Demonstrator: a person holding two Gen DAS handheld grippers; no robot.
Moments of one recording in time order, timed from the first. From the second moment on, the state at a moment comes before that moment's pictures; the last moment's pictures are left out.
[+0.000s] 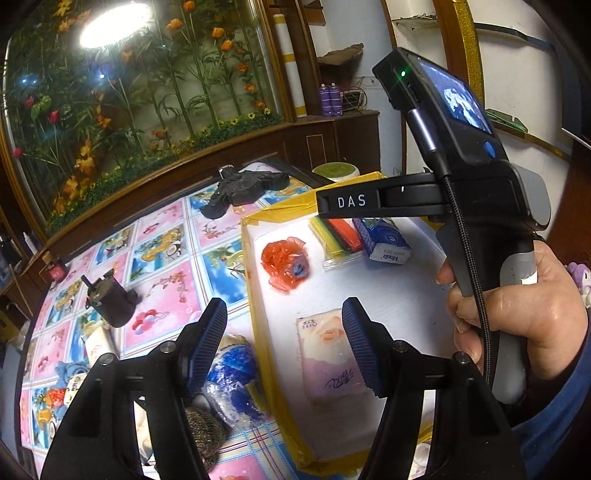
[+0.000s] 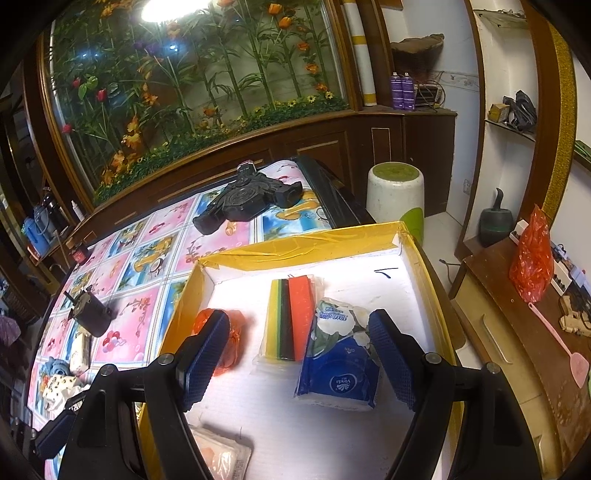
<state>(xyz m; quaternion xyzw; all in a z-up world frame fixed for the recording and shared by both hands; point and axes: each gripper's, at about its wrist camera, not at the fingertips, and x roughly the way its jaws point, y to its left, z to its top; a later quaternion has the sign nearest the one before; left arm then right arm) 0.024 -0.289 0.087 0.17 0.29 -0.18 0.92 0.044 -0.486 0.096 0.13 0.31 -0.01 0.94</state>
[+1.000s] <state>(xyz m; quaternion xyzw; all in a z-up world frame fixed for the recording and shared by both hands) -0.010 0.000 0.029 -0.07 0.39 0.00 0.92 -0.029 -0.338 0.076 0.05 0.29 0.26 0.92</state>
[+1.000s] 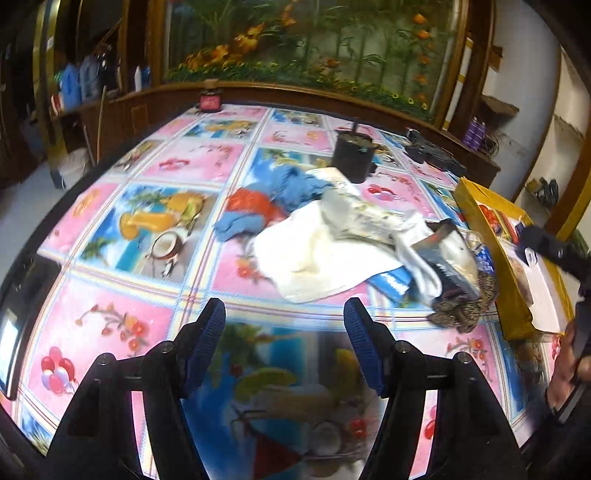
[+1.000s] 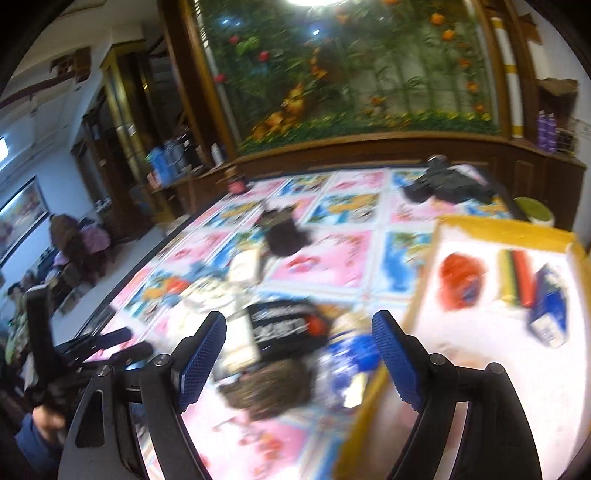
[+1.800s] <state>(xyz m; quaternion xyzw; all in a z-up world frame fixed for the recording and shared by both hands) -0.014 0.033 0.021 -0.16 0.39 -0.07 0.90 -0.021 -0.253 0.040 -0.11 0.39 0.29 0.87</state>
